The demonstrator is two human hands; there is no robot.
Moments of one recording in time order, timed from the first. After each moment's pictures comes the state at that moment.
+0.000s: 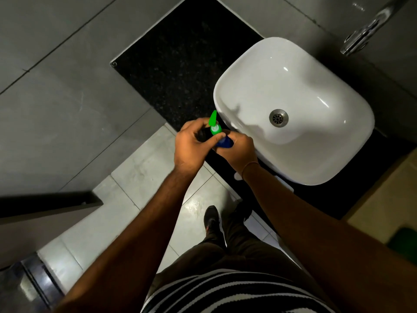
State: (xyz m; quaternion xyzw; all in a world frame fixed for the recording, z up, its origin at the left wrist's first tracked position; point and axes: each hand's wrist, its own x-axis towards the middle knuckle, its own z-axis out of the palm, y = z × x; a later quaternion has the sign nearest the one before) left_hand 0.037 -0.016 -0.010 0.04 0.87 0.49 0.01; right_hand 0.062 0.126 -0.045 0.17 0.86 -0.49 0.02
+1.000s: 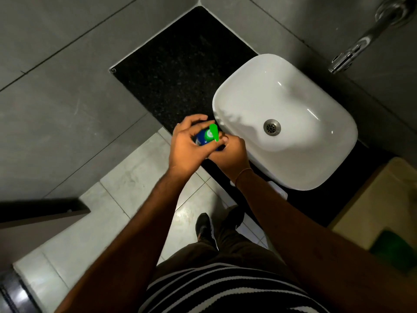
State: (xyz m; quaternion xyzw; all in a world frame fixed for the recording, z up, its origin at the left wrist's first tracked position) left_hand 0.036 -0.030 0.023 0.06 0.84 0.54 0.04; right_hand 0.062 0.099 0.007 0.10 0.84 -0.54 -0.01
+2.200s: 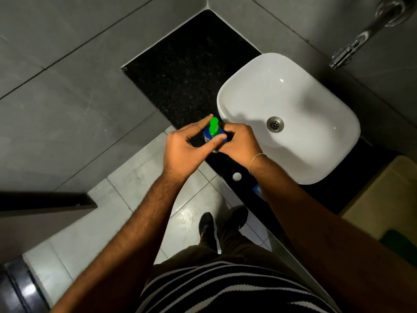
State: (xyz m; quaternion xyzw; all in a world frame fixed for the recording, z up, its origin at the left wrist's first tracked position) left_hand 0.077 -0.045 0.058 0.10 0.85 0.52 -0.03; right_hand 0.064 0.133 0.020 0.03 0.84 -0.53 0.09
